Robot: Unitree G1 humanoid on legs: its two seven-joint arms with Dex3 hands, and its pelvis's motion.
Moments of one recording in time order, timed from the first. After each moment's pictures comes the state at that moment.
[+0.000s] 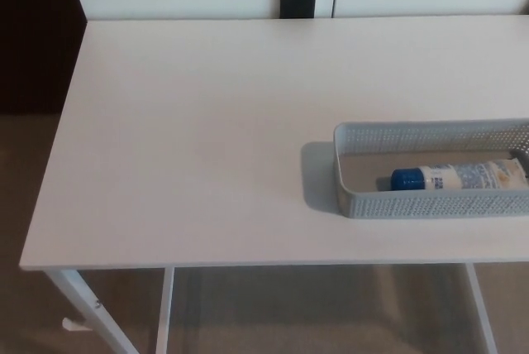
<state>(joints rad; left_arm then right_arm) 0.23 0.54 0.21 1.06 0.10 -0.05 -0.29 -0.07 -0.40 -0.03 1.34 -0.16 -0.11 -0.04</state>
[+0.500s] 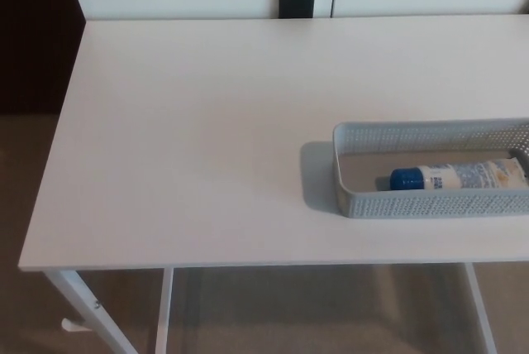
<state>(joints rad) 0.19 0.55 0.18 1.26 0.10 -0.25 -0.15 -0.04 -0.40 -0.02 1.34 -0.16 -0.12 -0.04</state>
